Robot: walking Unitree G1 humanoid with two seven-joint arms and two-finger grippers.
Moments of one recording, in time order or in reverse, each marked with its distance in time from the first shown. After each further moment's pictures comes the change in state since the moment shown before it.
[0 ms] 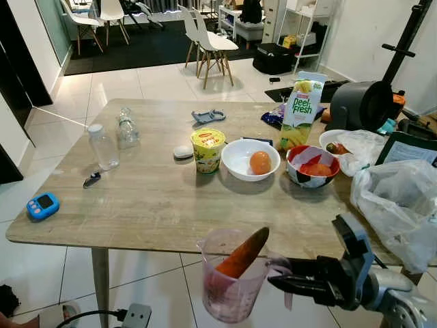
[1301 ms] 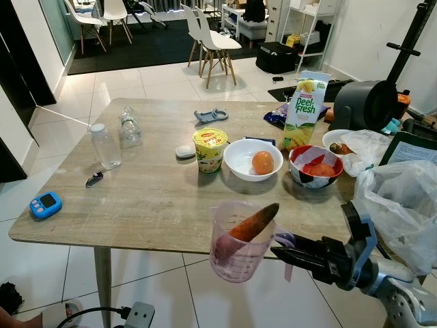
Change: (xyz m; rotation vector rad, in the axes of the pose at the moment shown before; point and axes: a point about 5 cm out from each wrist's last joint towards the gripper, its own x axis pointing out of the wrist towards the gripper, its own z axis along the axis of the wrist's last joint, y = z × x) left arm 0.001 -0.002 0.003 0.054 -0.012 -0.020; right arm 0.001 -0.018 0.021 -0.083 -0.126 -0.144
